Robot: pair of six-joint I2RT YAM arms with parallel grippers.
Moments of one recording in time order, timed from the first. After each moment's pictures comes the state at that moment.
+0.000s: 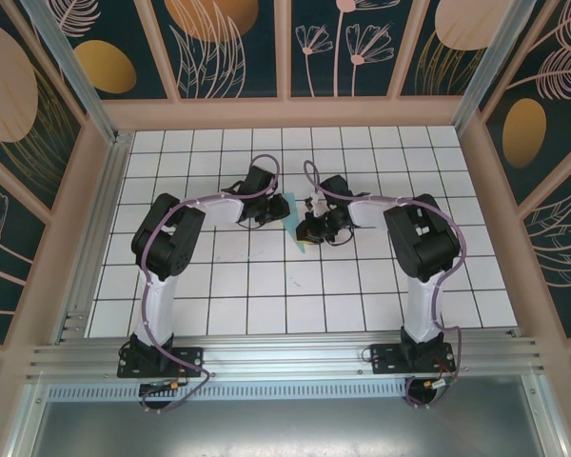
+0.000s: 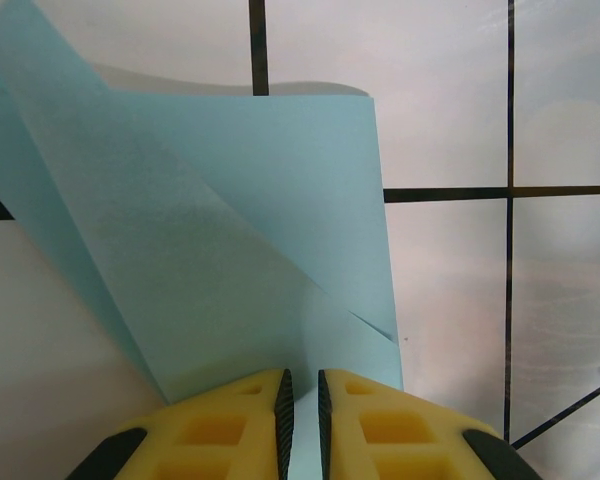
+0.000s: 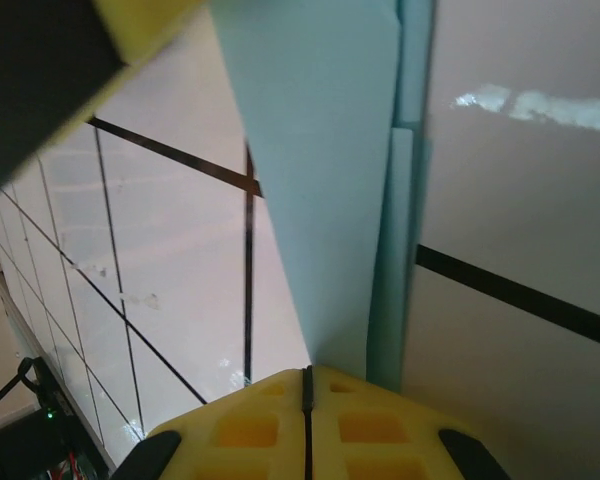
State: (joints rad) left arm -0.53 2.13 1.34 -0.12 0.28 -0.73; right arm 0.47 1.99 1.14 -0.32 -0.69 0.47
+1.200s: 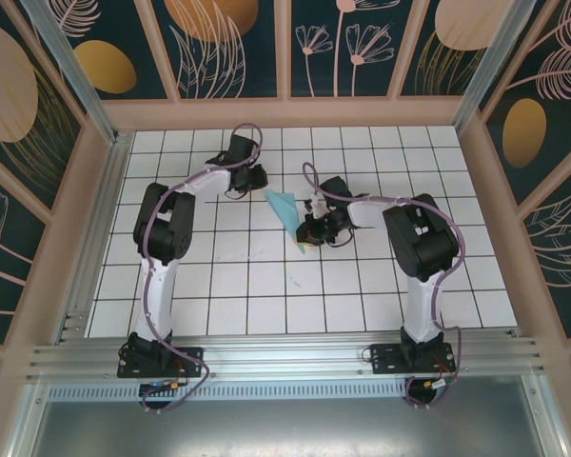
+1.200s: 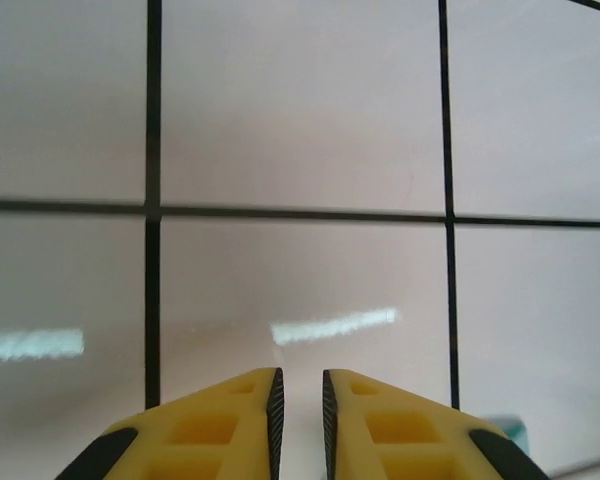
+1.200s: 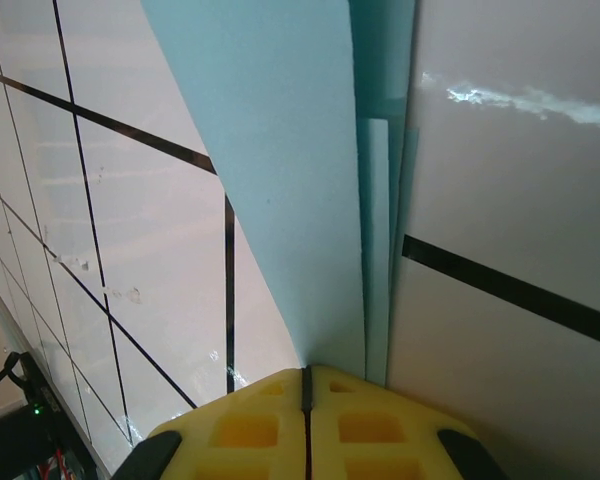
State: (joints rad) left arm -0.38 2.23 1.65 -0.34 0.15 -0.55; right arm 0.48 1.99 1.14 -0.33 -0.68 0.44
